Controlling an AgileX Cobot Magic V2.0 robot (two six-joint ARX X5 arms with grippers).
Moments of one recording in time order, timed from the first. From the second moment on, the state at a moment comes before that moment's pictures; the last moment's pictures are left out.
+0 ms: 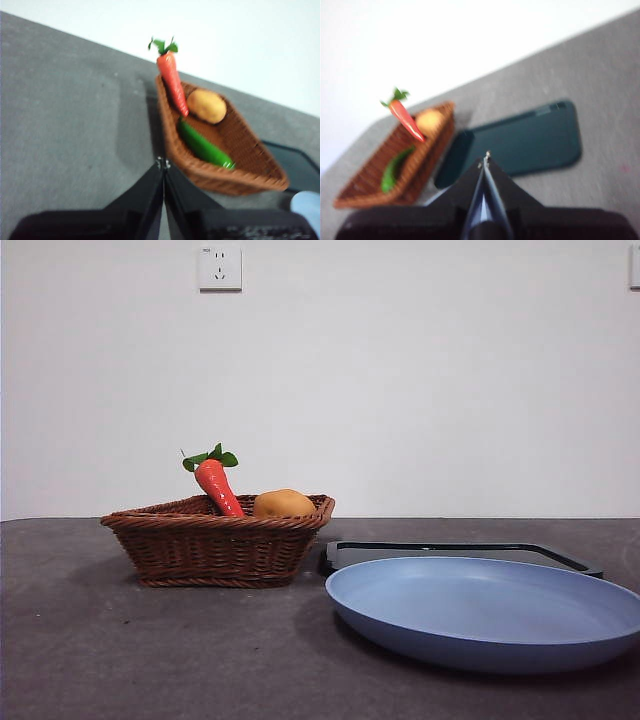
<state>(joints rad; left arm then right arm) 0.01 0.03 0.10 -0.19 0.22 -0.37 0.09 0.04 0.12 -0.14 -0.21 0.42</state>
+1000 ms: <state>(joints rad) 0.01 0.48 0.60 -0.62 0.46 -0.18 0.09 0.58 0.76 -0.76 -0.35 0.18</state>
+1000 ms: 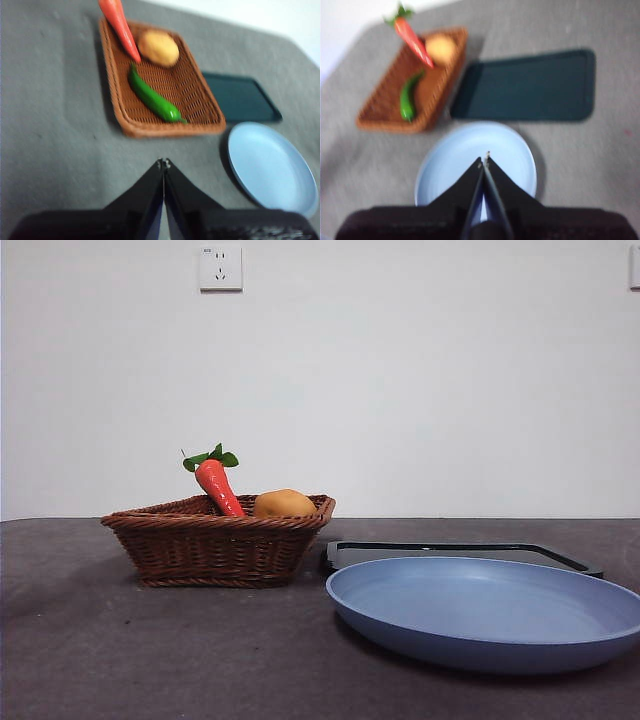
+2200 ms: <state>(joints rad) 0.01 0.56 0.66 -0.74 0.55 -0.09 0.09 0.98 0.88 -0.93 -0.36 -0.05</state>
